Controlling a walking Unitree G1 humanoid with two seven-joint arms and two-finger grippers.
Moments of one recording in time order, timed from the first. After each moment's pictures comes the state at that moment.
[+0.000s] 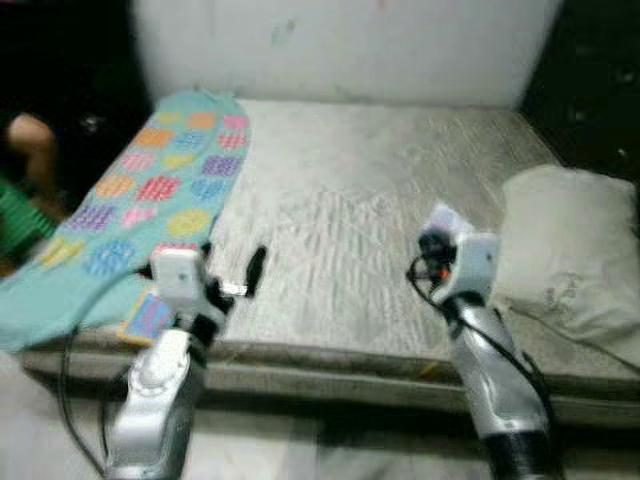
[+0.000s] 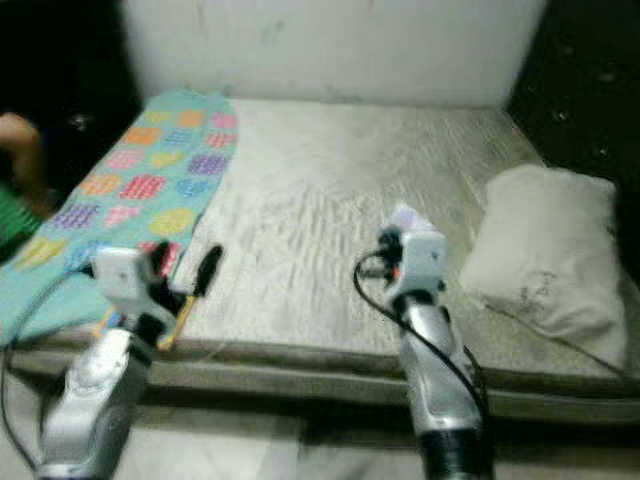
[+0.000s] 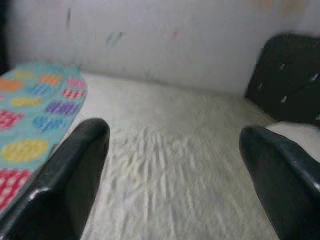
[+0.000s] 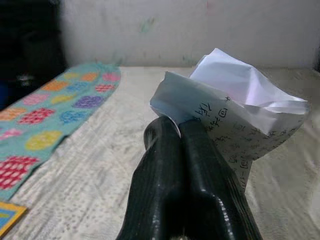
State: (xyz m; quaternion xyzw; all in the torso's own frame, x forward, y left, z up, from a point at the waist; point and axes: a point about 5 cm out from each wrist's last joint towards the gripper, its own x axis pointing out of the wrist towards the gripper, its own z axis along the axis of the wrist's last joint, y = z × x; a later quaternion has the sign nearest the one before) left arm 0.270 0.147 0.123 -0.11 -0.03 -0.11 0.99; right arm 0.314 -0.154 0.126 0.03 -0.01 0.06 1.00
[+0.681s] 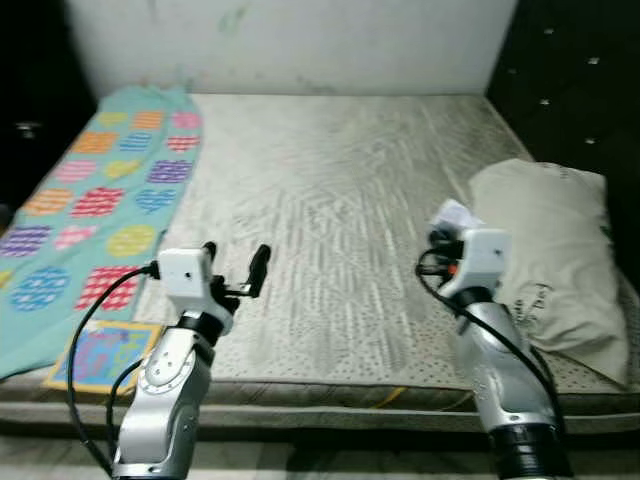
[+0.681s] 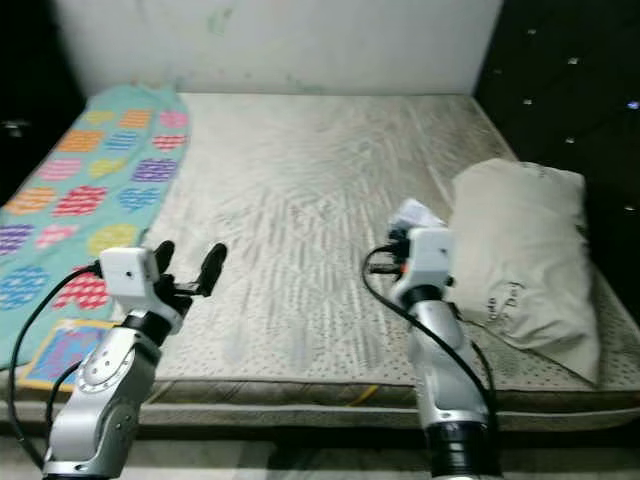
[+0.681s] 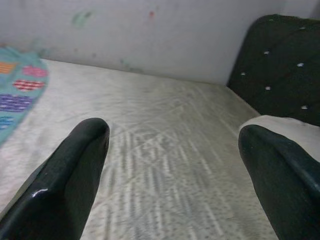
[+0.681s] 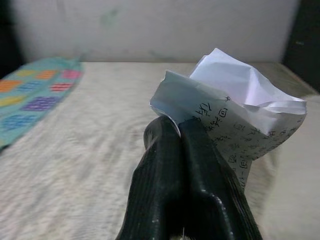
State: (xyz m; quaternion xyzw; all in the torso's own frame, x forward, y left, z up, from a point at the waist) left arm 0.273 0.148 0.123 -0.11 -0.02 -0.11 0.99; right arm 0.315 -0.159 0.122 0.02 0.00 0.05 1.00
